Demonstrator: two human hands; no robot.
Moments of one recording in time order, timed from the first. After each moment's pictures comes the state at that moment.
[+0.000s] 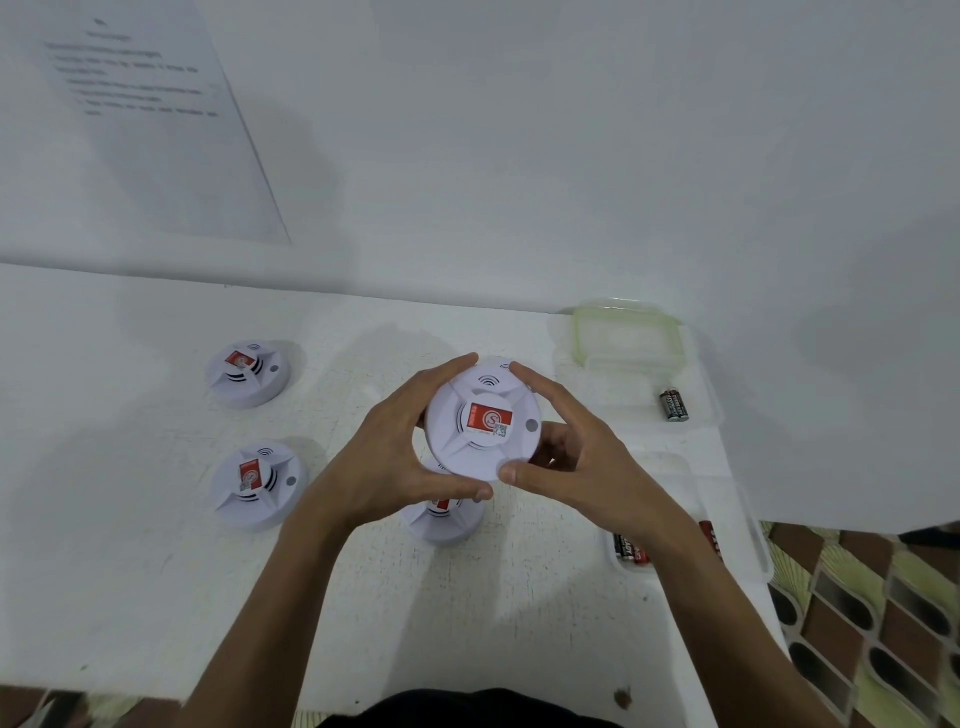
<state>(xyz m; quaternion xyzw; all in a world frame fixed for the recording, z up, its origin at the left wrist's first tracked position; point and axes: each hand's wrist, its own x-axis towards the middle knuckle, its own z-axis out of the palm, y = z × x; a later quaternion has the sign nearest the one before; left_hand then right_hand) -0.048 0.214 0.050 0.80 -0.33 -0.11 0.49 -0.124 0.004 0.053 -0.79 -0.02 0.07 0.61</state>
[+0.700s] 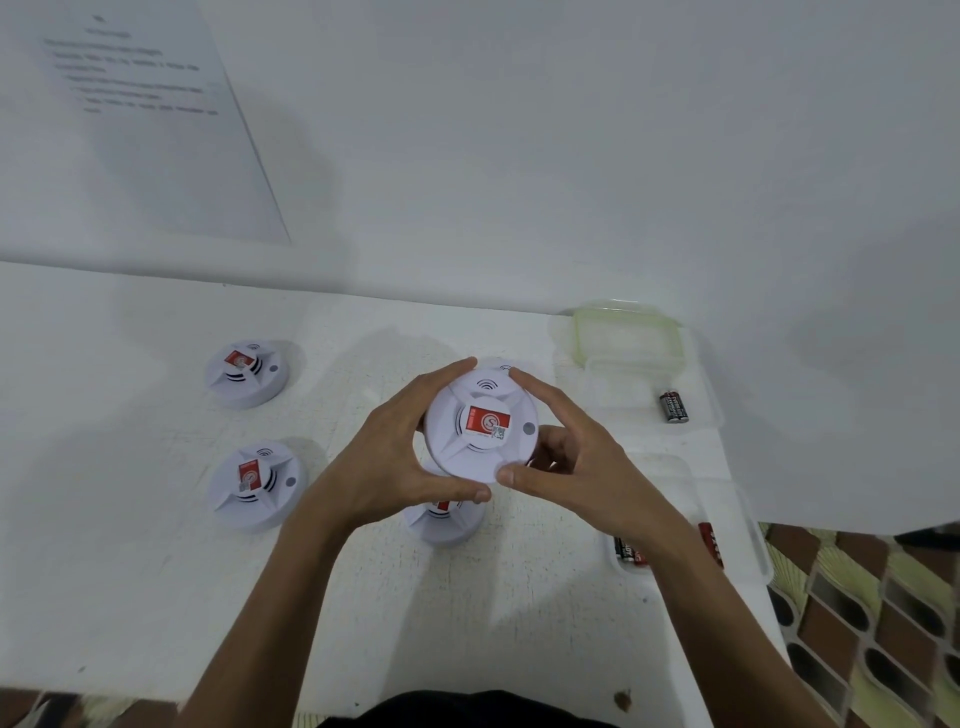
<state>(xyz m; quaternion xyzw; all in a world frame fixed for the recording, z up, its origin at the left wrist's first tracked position) -0.045 0.215 0.044 0.80 -0.33 -0.12 0.49 -0.125 0.006 0.053 -0.80 -0.02 0.06 0.60</state>
